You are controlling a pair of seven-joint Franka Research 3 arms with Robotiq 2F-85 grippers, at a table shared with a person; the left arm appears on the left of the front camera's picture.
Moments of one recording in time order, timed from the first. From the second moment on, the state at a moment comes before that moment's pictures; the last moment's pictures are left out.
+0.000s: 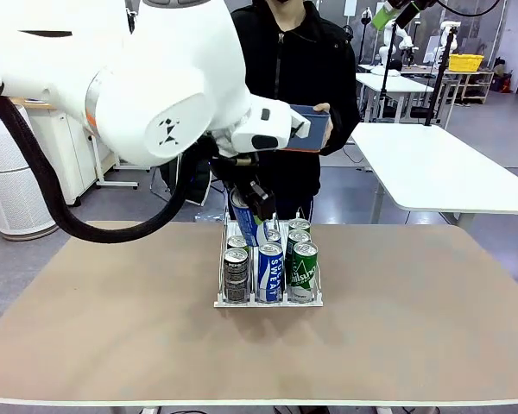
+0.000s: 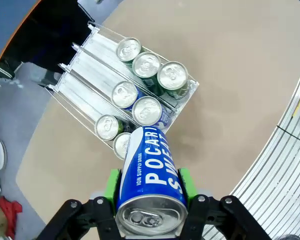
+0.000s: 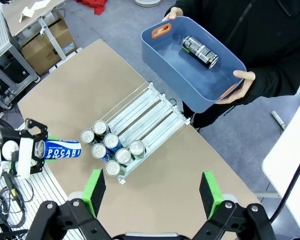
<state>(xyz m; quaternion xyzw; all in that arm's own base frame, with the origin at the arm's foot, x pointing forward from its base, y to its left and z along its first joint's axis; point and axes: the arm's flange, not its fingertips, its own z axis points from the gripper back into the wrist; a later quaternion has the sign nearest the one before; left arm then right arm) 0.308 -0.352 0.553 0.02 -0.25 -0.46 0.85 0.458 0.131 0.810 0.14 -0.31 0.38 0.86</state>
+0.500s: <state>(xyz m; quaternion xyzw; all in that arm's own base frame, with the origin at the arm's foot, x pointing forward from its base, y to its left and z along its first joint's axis) 0.290 -0.378 0.517 -0.02 -0.26 -0.36 0.90 0.458 0.131 0.811 0.14 -0.31 0.38 0.86</state>
